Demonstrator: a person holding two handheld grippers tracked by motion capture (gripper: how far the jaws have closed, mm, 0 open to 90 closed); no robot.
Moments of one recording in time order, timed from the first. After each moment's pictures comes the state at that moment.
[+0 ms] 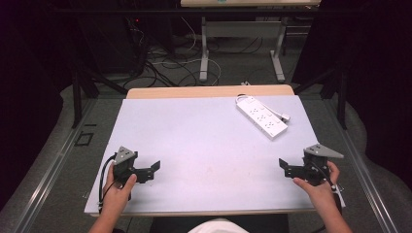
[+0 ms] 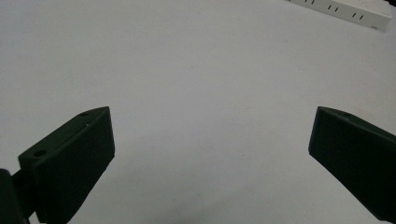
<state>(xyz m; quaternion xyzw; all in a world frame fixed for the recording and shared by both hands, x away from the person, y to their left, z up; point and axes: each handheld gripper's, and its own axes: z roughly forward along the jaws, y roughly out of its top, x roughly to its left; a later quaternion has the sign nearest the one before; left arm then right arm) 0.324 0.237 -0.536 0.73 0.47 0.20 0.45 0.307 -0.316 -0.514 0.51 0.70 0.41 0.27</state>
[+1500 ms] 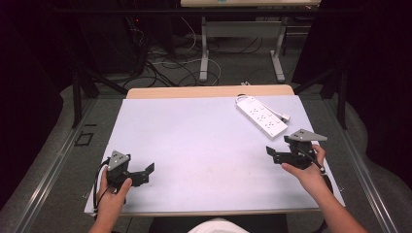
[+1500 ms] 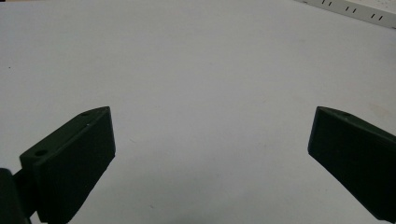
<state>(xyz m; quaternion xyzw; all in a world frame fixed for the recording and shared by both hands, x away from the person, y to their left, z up) 0.309 0.249 -0.535 0.72 0.48 0.23 0.44 0.346 -0.284 -0.493 0.45 0.75 0.43 0.25</state>
